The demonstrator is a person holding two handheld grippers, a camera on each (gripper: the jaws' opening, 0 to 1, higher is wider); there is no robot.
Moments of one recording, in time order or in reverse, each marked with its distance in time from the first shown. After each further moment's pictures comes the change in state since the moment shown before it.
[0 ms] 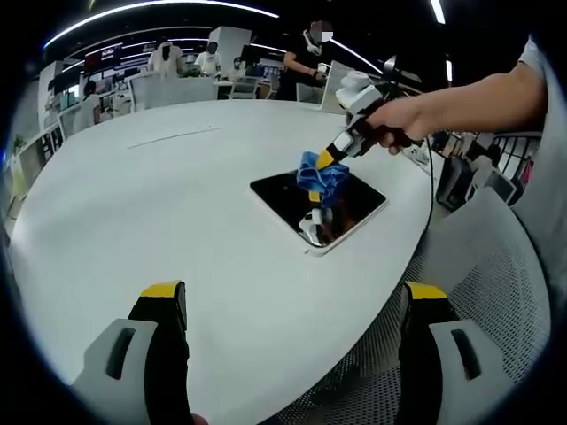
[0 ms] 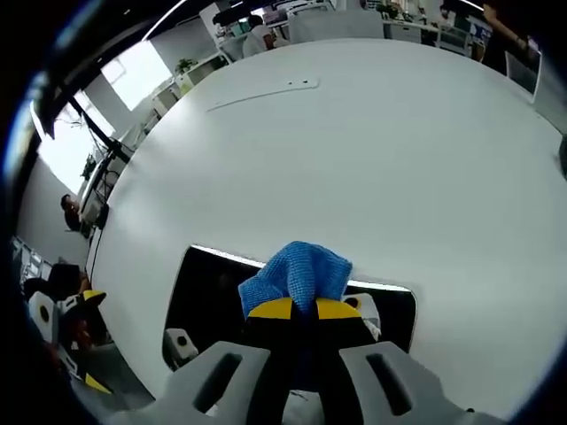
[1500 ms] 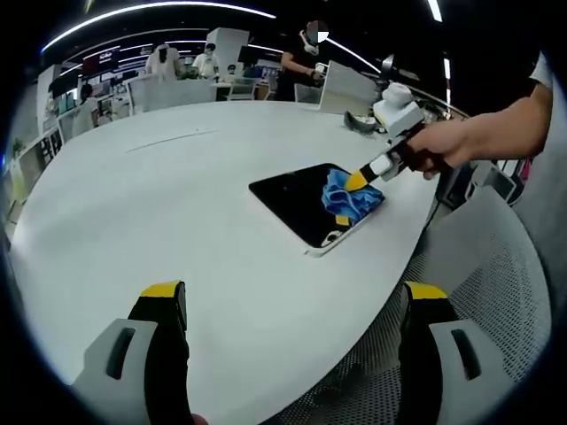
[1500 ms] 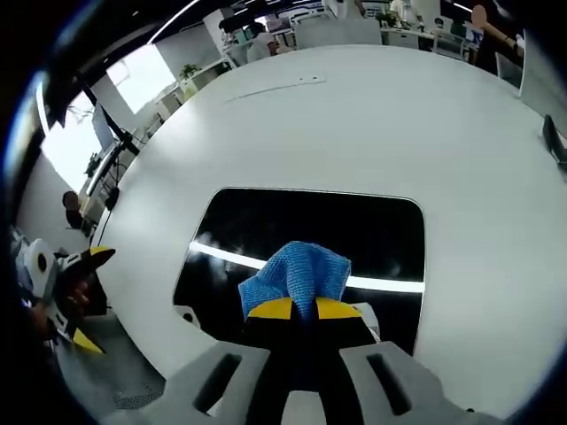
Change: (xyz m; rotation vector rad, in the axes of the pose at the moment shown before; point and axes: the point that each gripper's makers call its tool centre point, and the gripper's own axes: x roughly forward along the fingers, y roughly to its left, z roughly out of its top) left arm 0.000 -0.001 0.001 0.015 -0.001 0.002; right arm -0.029 0.020 -0.065 -0.007 -0.046 -0.001
